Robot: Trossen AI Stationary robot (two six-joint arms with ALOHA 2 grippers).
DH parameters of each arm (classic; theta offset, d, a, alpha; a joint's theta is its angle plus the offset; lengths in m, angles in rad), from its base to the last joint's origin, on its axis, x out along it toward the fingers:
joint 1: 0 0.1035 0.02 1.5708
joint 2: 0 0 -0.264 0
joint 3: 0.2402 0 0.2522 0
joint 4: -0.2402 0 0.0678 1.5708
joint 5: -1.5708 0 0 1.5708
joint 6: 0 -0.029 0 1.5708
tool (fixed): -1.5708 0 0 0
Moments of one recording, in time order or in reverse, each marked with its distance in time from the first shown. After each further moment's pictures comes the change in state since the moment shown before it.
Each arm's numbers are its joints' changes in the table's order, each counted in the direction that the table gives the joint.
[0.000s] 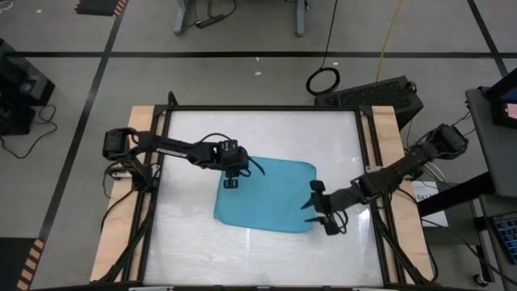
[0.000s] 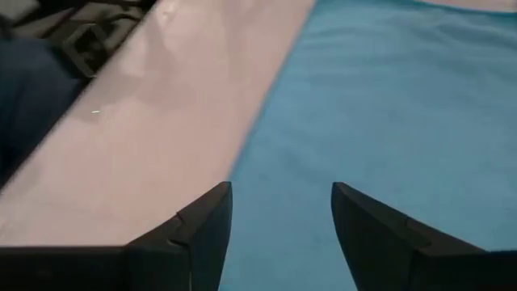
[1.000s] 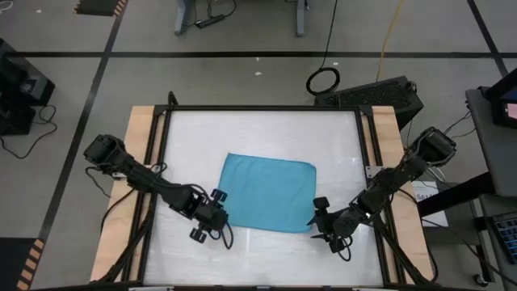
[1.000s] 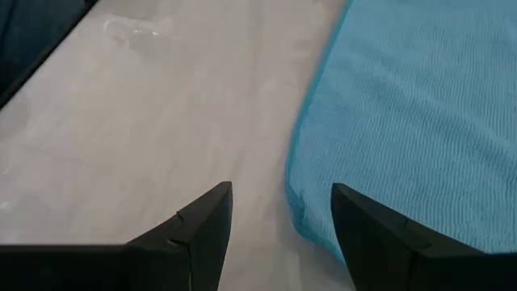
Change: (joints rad) left arm -0.576 0.116 -0.042 -0.162 0.127 0.191; right arm 0.230 -0.215 0.000 0.050 0.144 -0.126
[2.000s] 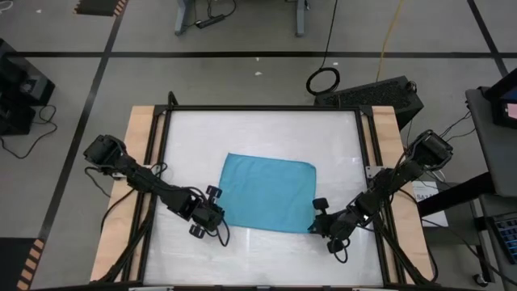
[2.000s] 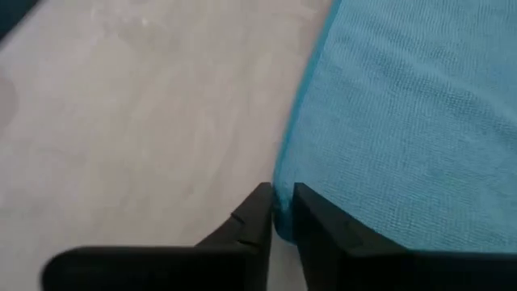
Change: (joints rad) left arm -0.024 -0.005 -0.116 0.055 -0.141 0.045; right arm 0.006 -0.068 0.000 0.030 0.014 -0.024
